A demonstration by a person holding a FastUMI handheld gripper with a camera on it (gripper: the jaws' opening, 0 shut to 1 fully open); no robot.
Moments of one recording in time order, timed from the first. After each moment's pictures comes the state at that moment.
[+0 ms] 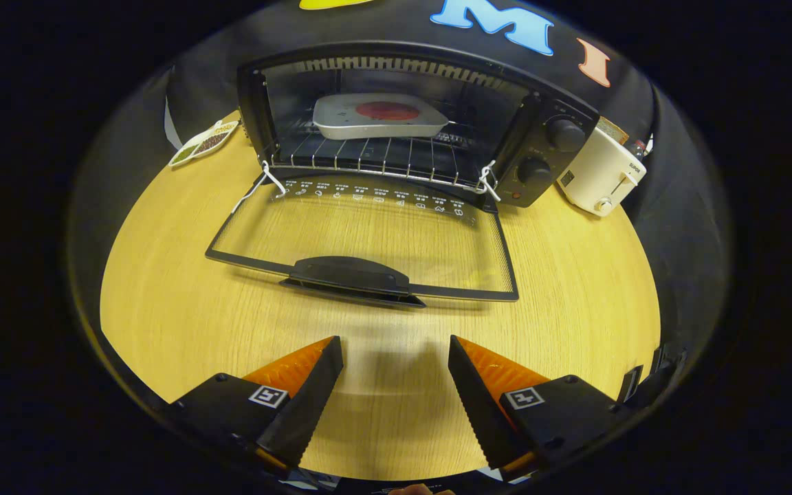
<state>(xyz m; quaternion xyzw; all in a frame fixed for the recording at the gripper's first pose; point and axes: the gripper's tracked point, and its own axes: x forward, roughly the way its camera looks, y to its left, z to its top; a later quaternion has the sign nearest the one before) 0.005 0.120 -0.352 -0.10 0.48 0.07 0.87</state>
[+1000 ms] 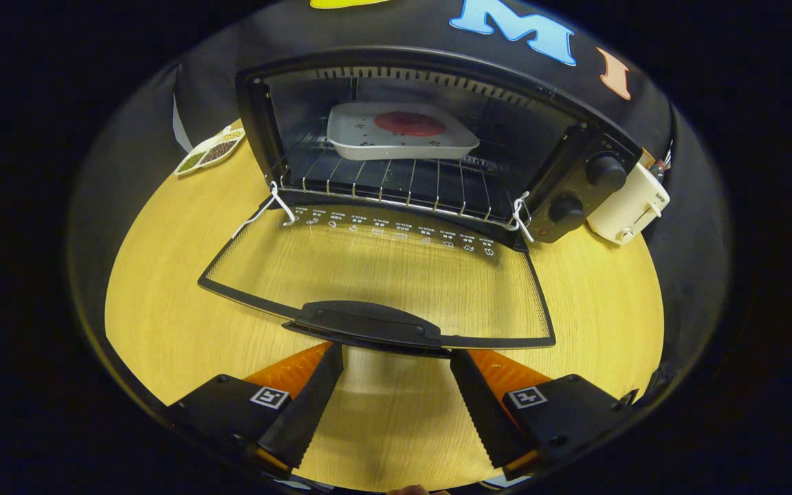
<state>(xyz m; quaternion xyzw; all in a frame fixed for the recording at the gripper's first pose) 0.036 0.138 -0.334 -0.10 0.46 0.10 0.88</state>
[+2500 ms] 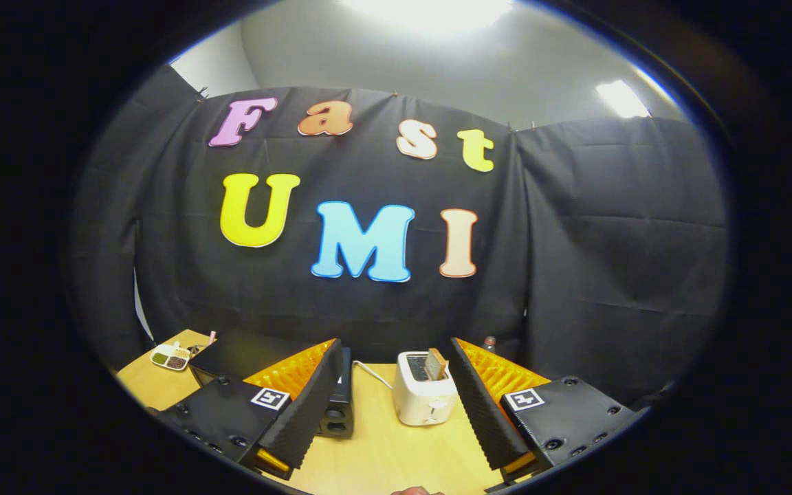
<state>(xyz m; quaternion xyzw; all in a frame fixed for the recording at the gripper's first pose) -0.007 -0.103 0.026 -0.04 -0.01 -0.05 1.00</state>
